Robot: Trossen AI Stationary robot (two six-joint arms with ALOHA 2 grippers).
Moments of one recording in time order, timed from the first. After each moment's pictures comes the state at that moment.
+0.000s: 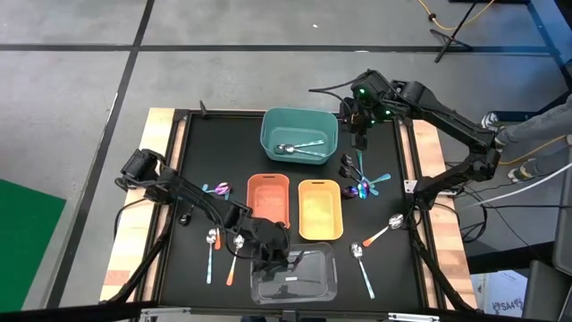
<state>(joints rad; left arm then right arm) -0.38 1.79 1.08 0.11 0.19 -0.47 -0.52 1.44 1.61 -1.15 -0.15 -0.40</state>
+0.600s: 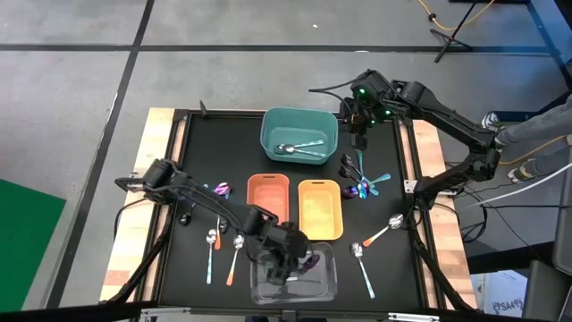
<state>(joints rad) -0.38 1.99 1.61 -0.52 0.12 -0.33 -0.52 1.44 1.61 -1.15 -0.15 -0.40</state>
